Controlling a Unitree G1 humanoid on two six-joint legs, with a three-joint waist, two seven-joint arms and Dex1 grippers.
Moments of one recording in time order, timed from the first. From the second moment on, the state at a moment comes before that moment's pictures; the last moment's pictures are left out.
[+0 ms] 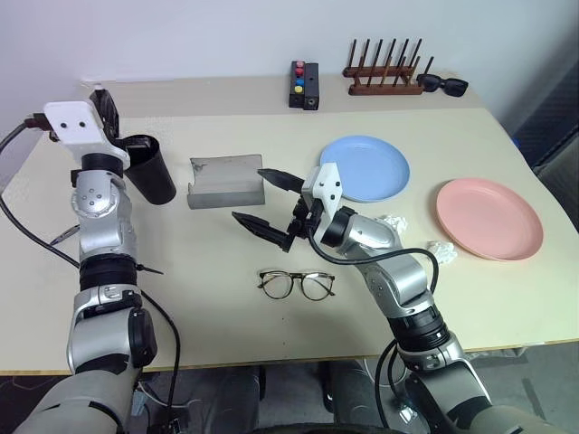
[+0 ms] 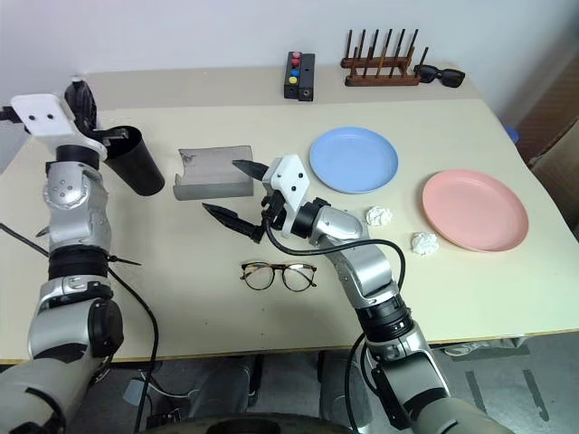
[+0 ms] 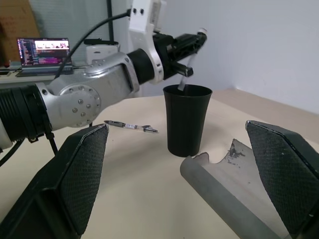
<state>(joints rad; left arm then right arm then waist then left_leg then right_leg) -0.76 0.44 0.35 0.62 -0.14 -0.30 -0.11 -0.51 -0.14 0.25 -0.12 0.32 0.25 0.72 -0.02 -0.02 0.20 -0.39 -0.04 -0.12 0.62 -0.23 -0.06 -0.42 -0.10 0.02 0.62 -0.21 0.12</state>
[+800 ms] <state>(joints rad) -0.71 0.48 0.39 0.49 -0.22 -0.17 -0.10 -0.51 -0.13 0.25 -0.12 0.32 0.25 0.71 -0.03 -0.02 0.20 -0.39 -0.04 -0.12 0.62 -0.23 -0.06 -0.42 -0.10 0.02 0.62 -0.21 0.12</state>
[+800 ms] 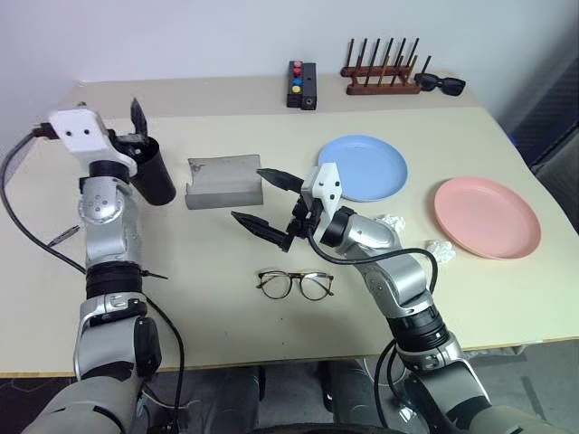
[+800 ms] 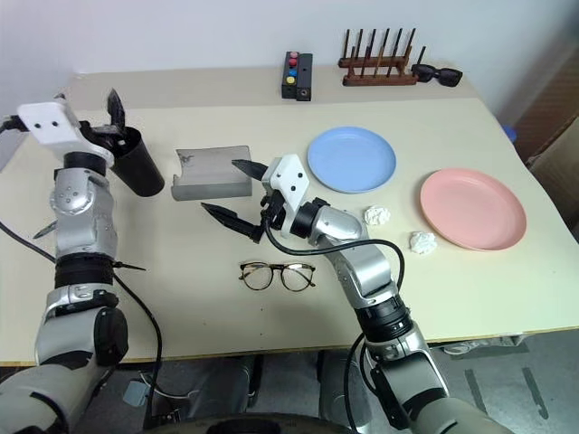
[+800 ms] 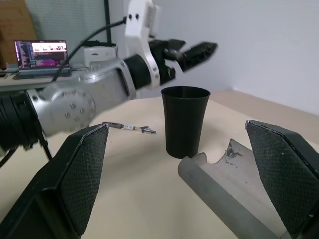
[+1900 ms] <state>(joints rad) -0.48 1.00 0.17 0.77 -0.14 0.40 -0.82 -0.50 -0.09 0.27 -0.11 0.33 0.25 0.72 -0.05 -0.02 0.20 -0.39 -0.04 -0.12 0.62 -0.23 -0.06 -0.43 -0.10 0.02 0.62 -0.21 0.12</state>
